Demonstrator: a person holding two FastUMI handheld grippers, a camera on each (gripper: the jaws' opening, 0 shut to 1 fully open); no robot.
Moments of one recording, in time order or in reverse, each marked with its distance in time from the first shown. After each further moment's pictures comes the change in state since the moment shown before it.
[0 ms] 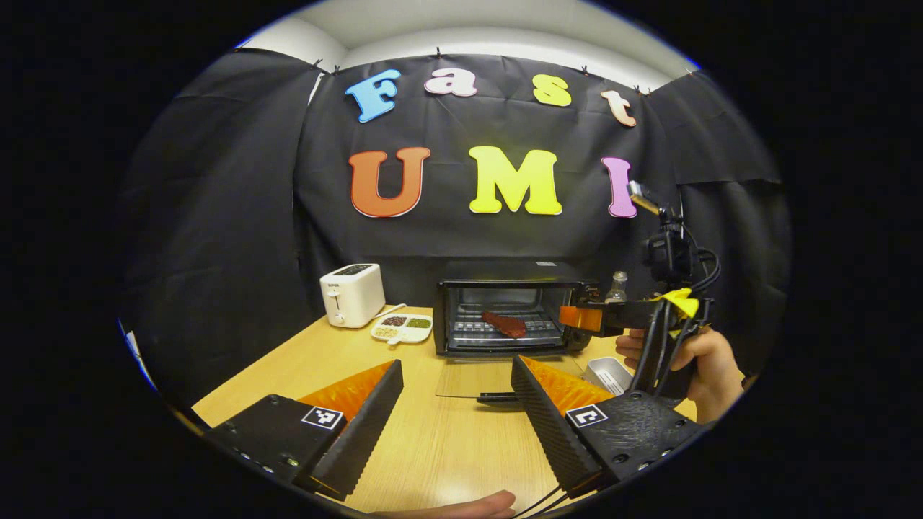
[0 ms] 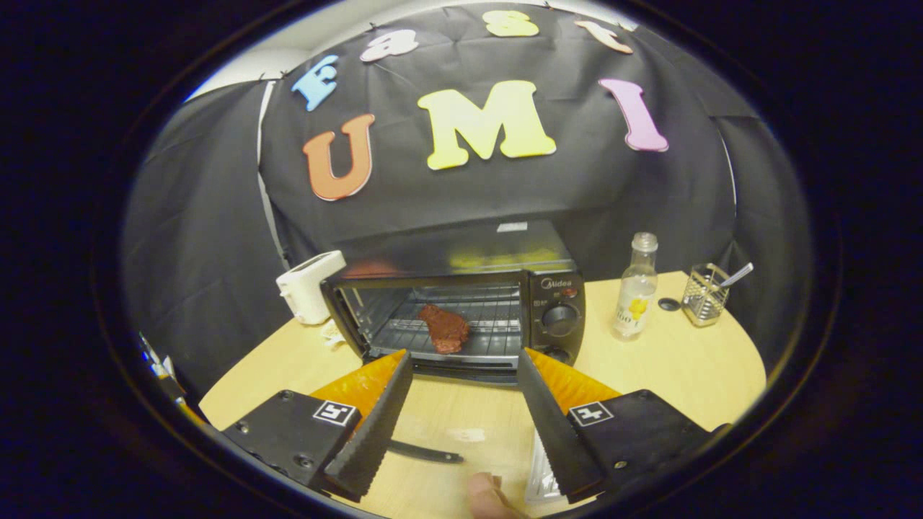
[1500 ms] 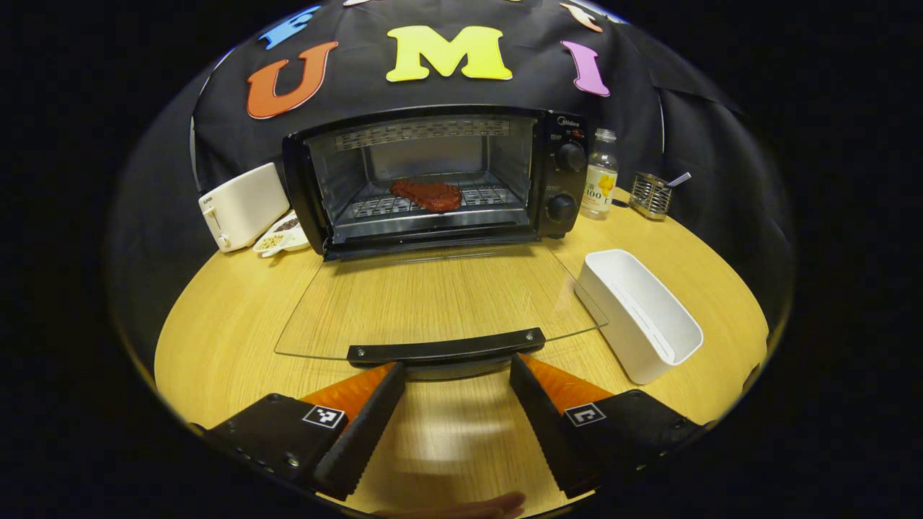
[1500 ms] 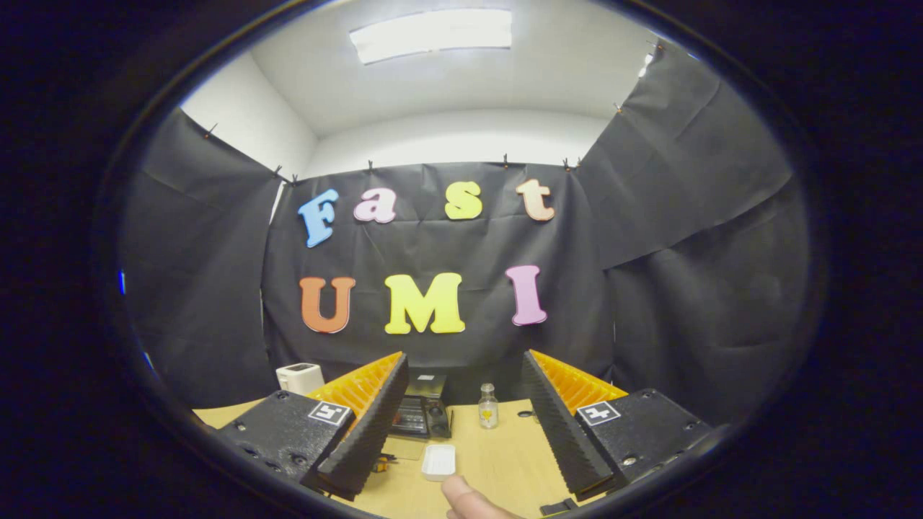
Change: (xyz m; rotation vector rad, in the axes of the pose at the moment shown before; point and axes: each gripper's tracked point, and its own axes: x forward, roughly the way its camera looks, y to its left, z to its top) left arm 0.147 -0.098 -0.161 0.118 0.442 -0.147; right arm -0.402 -0.060 0.097 -0.082 -0.603 -0.213
